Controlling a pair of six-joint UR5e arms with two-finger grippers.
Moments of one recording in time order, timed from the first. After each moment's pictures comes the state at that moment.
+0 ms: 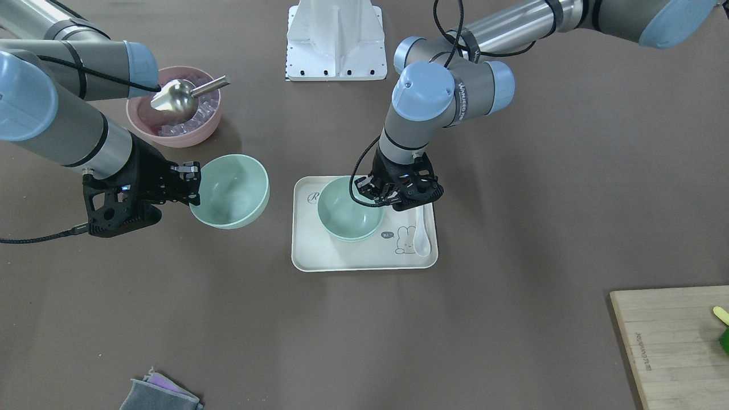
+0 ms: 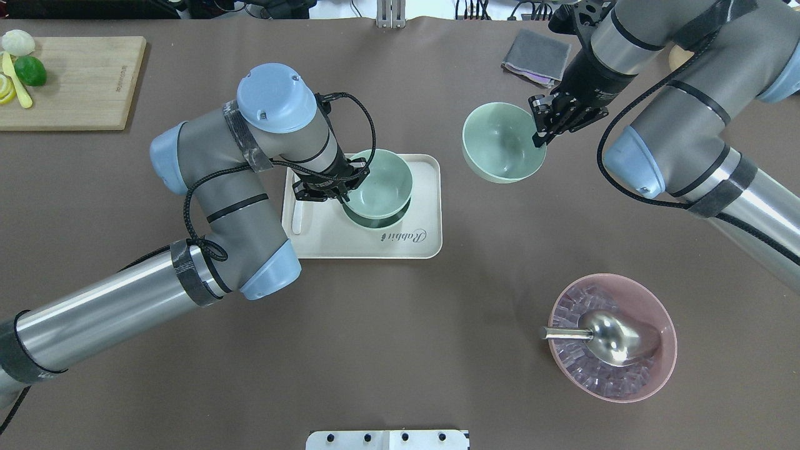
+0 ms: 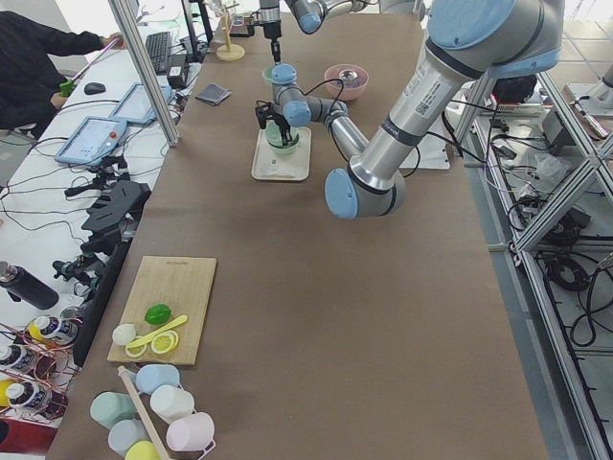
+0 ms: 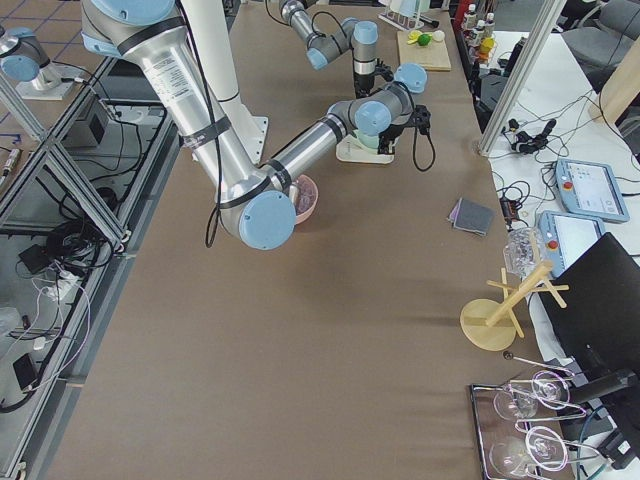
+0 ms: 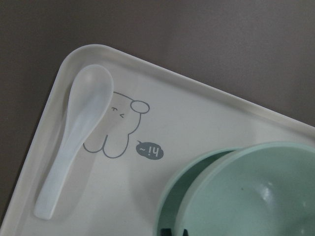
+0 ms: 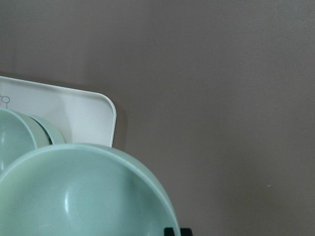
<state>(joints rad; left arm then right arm) -0.63 -2.33 -1.49 -1.75 -1.99 -1.50 0.97 -1.01 1.67 -1.57 2.41 0.70</state>
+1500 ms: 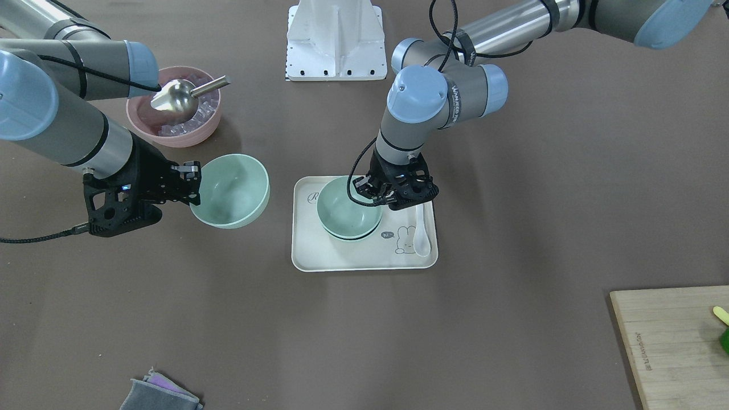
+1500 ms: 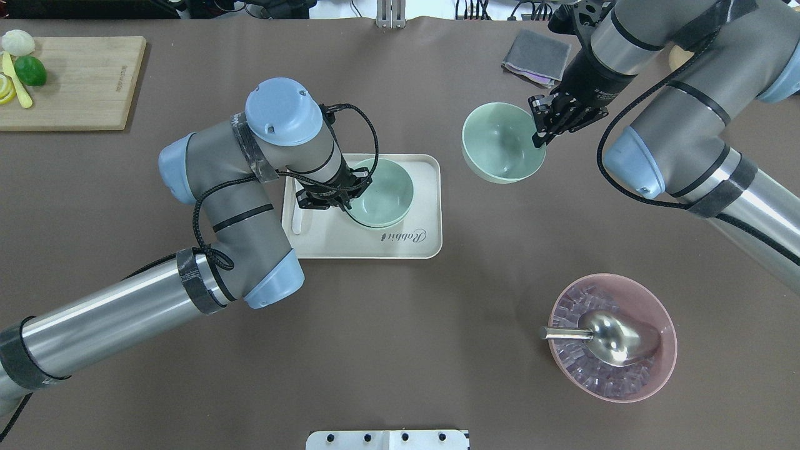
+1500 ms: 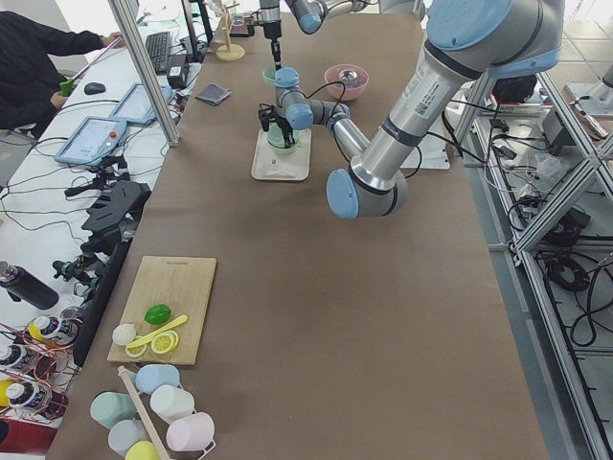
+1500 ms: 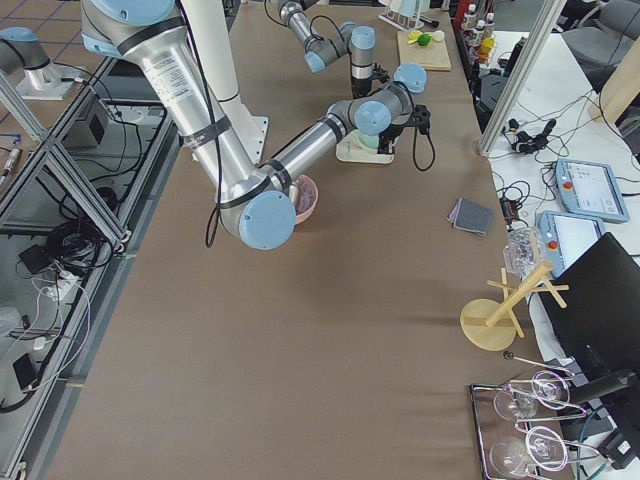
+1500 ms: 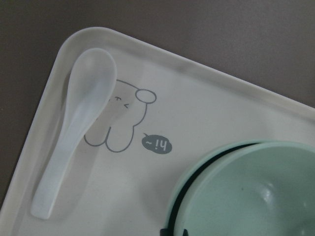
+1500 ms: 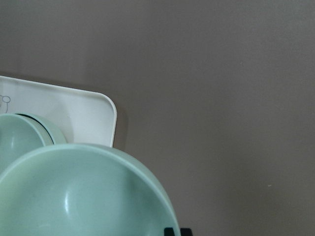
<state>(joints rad) -0.62 -2.33 -1.47 -1.77 -1.98 -1.50 0.97 -1.01 1.68 -1.57 2.41 0.70</state>
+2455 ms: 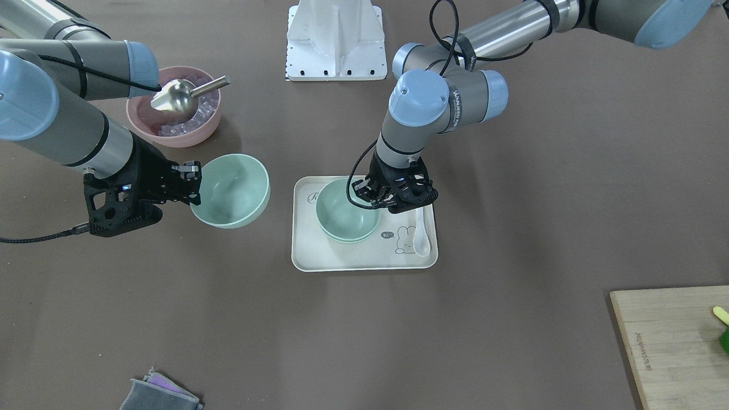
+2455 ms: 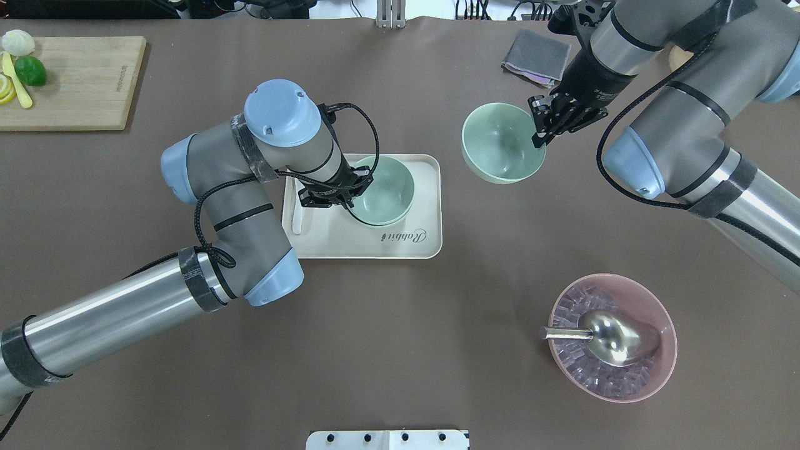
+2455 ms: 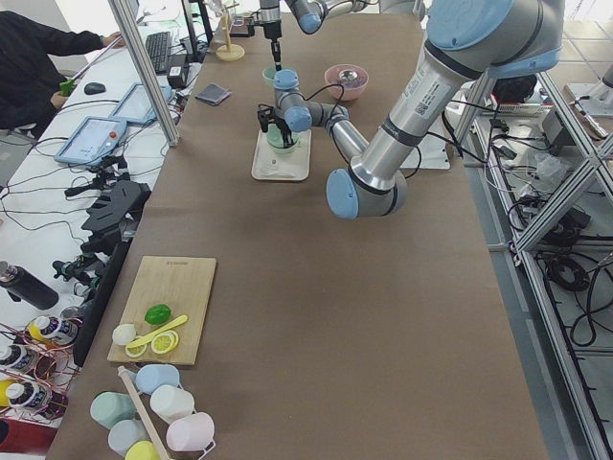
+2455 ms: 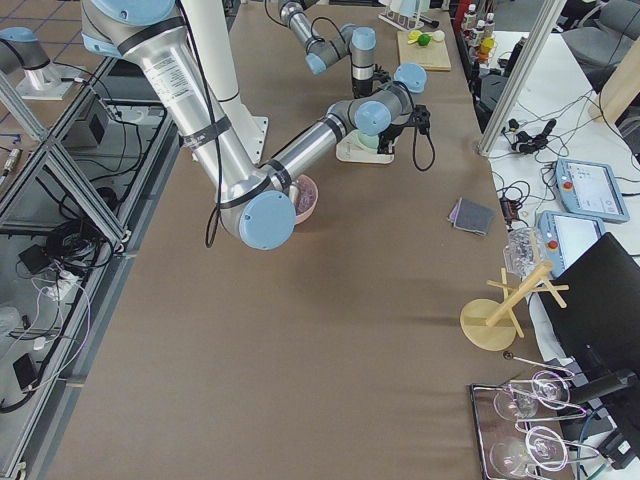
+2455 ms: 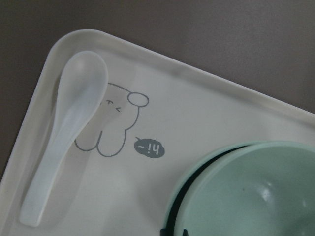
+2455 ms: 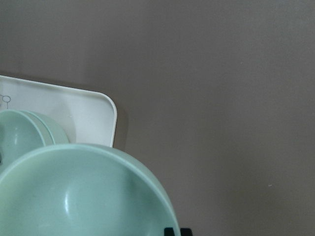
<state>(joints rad) -0.62 -2.33 -1.44 -1.83 -1.98 -1.51 0.97 -1.01 1.68 -1.57 2.41 0.70</state>
